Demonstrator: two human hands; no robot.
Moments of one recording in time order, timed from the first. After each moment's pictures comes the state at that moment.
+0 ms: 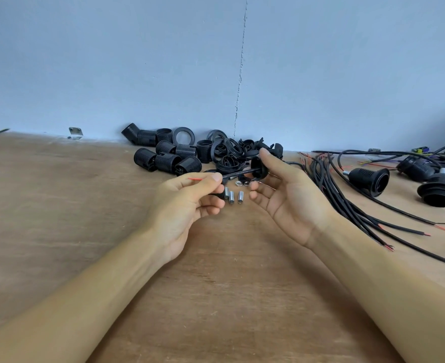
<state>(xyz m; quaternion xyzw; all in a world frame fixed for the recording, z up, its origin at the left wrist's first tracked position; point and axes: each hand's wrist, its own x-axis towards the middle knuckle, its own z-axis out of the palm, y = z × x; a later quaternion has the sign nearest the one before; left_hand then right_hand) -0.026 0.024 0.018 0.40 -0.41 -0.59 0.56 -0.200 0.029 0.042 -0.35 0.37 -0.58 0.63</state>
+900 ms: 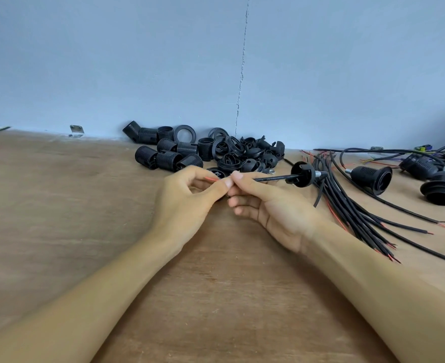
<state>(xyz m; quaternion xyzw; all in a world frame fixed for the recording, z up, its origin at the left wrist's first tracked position) -0.024 0.017 0.004 0.50 -0.57 -0.37 0.54 -0.190 0.026 0.023 -0.47 0.39 -0.50 0.62</state>
